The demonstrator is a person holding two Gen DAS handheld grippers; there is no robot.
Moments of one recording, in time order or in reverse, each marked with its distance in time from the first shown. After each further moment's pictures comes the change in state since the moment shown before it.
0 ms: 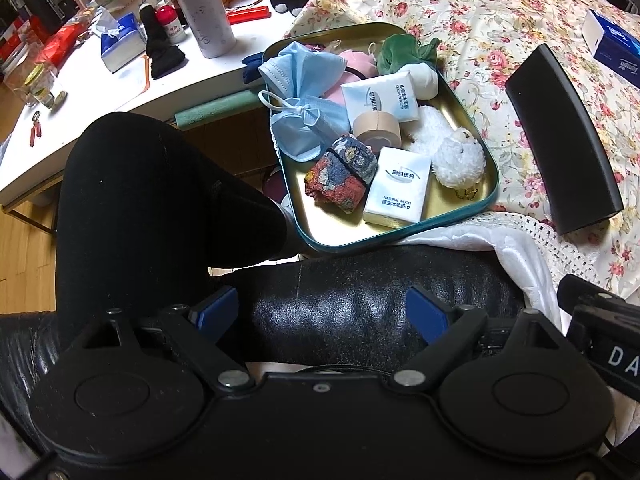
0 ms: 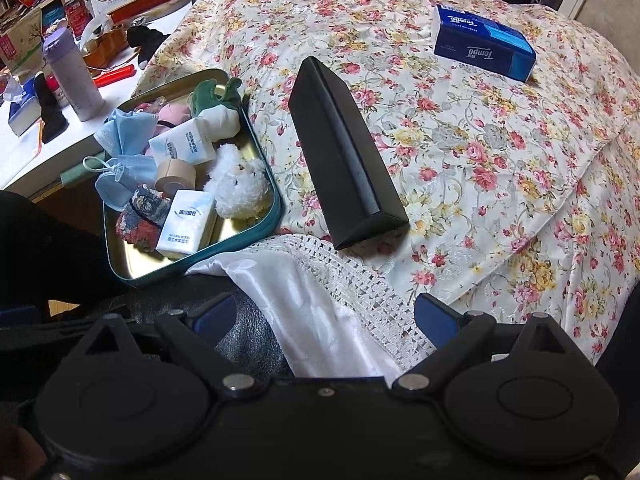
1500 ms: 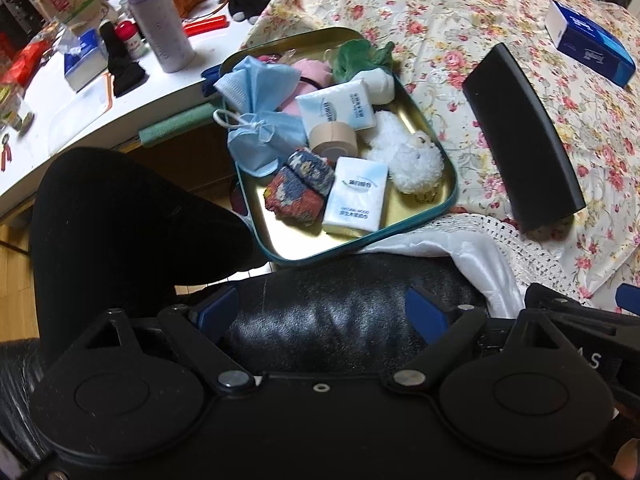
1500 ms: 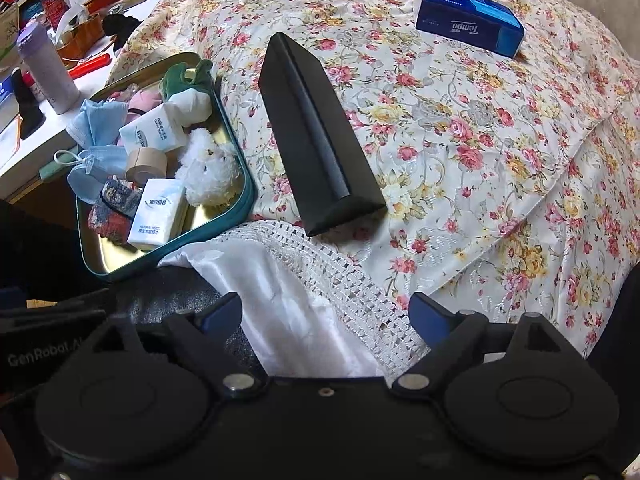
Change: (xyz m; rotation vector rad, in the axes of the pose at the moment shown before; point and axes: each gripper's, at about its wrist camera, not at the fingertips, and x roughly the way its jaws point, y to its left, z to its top) left arm -0.007 -0.015 0.011 0.052 0.009 -0.078; right arm 0.017 -0.009 0.006 0.035 0.067 -0.047
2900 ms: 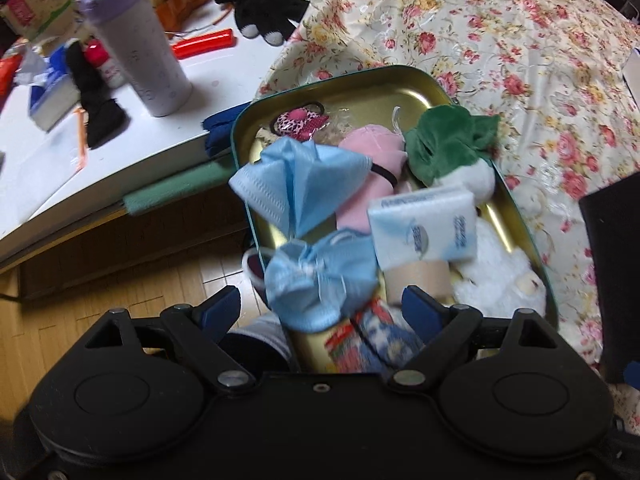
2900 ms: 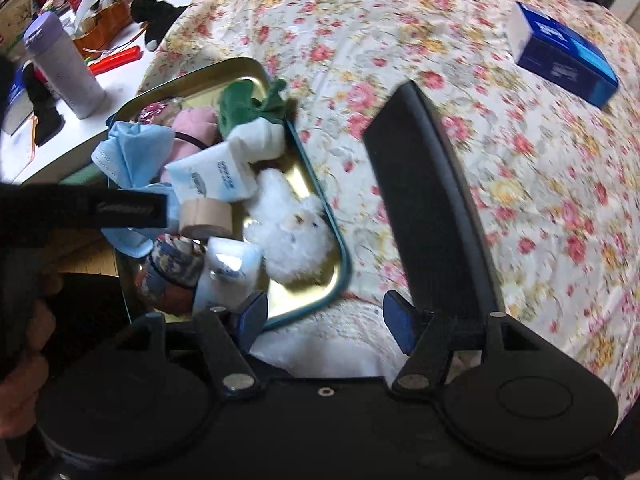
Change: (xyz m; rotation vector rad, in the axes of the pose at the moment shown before) left arm 0.087 0.051 0.114 -0.003 0.019 0.000; right arm 0.035 0.067 0.080 -0.035 0.063 0.071
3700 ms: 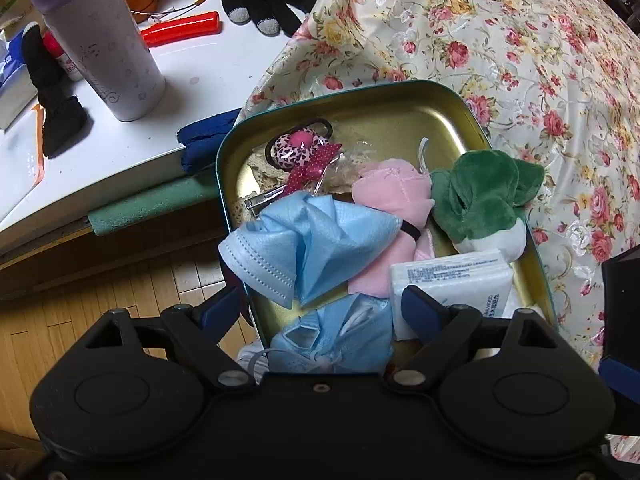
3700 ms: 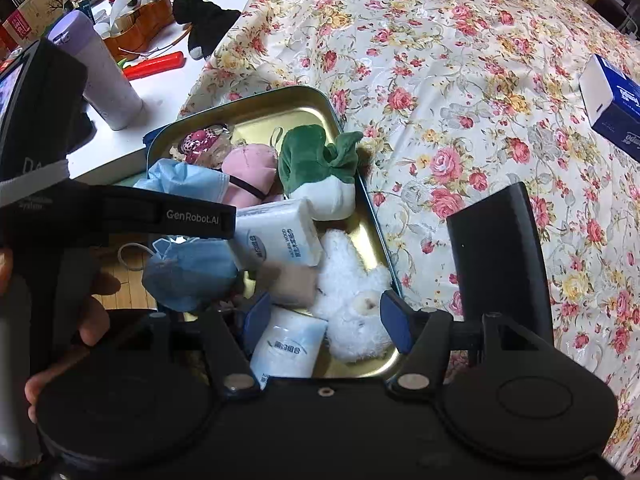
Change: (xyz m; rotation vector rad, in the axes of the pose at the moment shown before) left arm 0.052 0.033 0.057 -0.029 0.082 -0.095; right arm 0.025 0.044 0.061 -0.112 0.004 0.077
